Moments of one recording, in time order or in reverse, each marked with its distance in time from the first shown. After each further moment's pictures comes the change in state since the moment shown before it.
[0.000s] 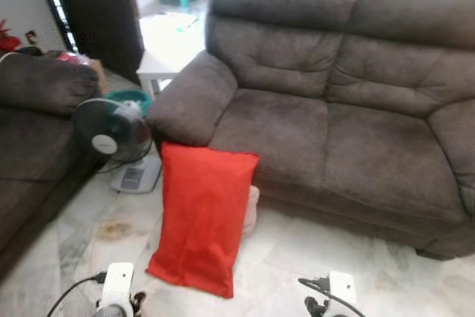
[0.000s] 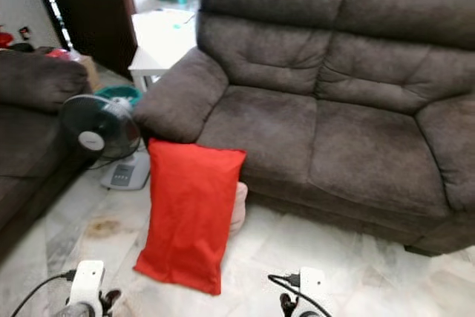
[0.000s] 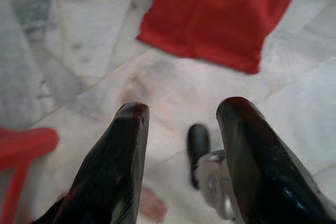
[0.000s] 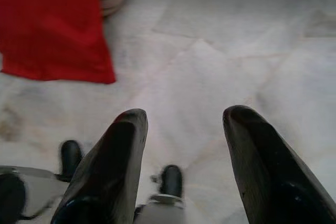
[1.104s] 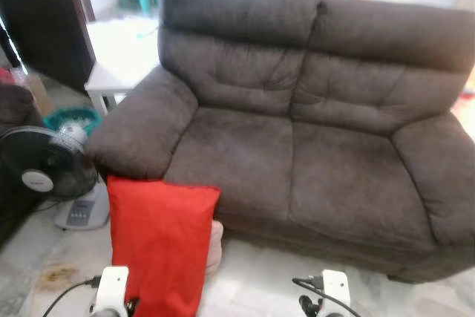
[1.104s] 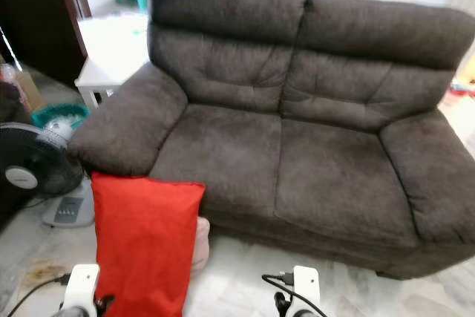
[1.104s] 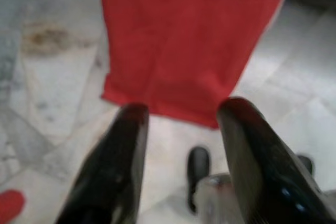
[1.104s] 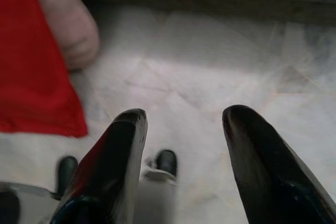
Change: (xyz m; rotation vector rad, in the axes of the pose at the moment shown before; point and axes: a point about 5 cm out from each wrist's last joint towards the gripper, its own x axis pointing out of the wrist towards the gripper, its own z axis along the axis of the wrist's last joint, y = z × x) left arm 0.001 -0.003 0.005 0.000 -0.005 -0.003; right arm 0.000 -0.001 0.003 -0.039 -0.007 0.005
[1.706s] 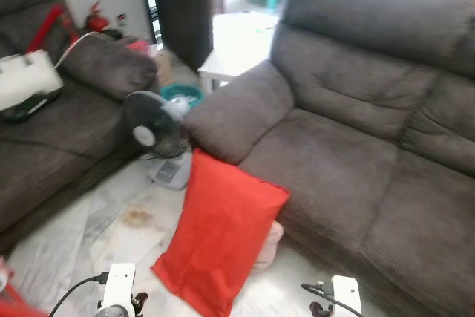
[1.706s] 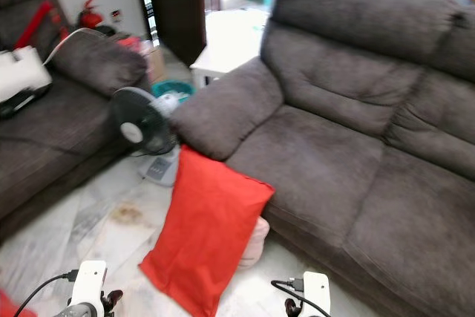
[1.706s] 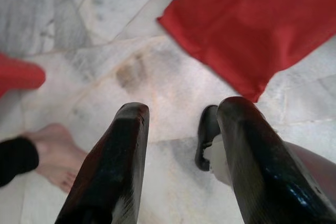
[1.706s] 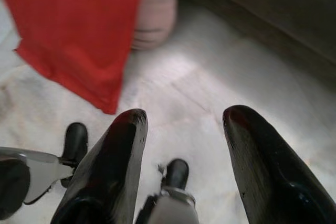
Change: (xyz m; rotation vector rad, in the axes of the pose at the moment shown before) left arm -0.003 0.006 -0.012 -0.001 0.029 0.019; right arm 0.001 0.005 0.005 -0.004 -0.012 0.015
